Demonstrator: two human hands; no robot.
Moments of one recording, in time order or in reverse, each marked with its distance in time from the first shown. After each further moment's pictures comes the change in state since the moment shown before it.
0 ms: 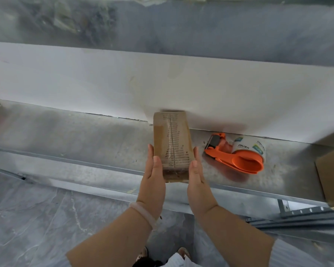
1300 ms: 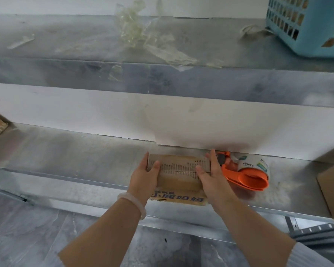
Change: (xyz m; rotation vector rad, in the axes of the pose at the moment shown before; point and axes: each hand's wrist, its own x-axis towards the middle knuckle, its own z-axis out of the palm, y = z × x) left_hand 0.057 0.037 -0.053 0.454 0.044 -0.042; right_hand 0.037 -0.034 -0.016 -0.155 0.096 0.053
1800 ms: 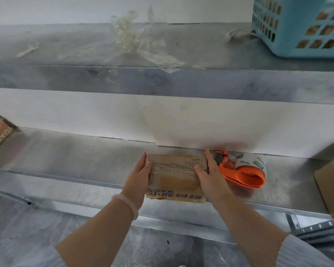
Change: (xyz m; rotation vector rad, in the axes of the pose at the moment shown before) left_hand -0.011 -0.003 -0.010 -0.439 -0.068 -0.077; right_hand 0.002 0.005 -0.004 -0.109 0.031 -0.027
